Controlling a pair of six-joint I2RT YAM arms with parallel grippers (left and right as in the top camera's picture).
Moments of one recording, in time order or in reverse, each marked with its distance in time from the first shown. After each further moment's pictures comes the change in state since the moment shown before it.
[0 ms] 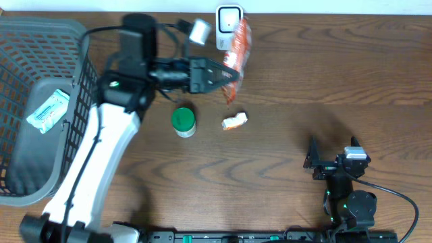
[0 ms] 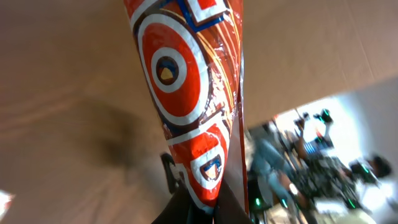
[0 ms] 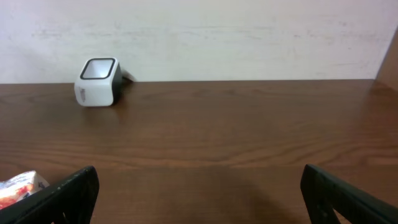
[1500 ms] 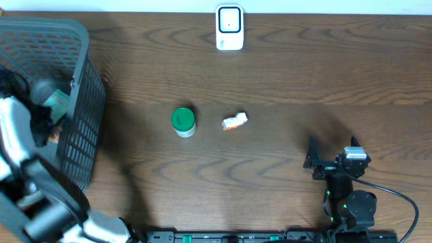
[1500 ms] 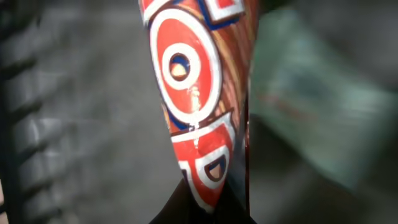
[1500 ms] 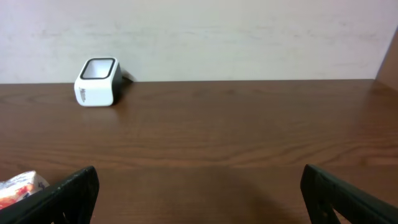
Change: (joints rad) left arm 0.903 0.244 -0.013 -0.537 -1.355 -0.381; right arm 0.000 0.000 0.000 0.000 0.000 0.000
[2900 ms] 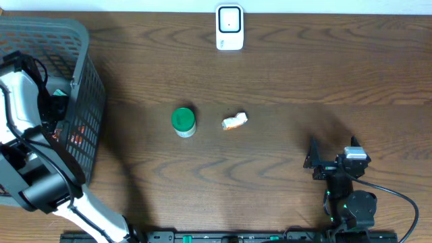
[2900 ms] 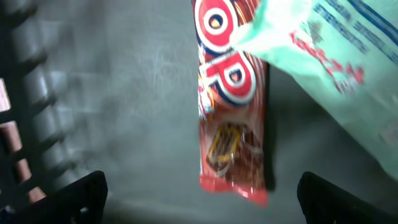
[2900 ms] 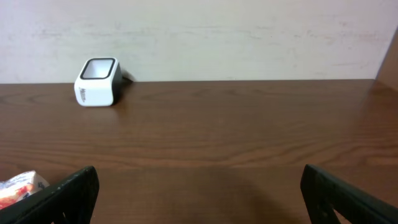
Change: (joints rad) left arm -0.095 0.237 0.235 -0.287 -0.050 -0.111; right arm 0.000 0.000 0.000 0.000 0.000 0.000
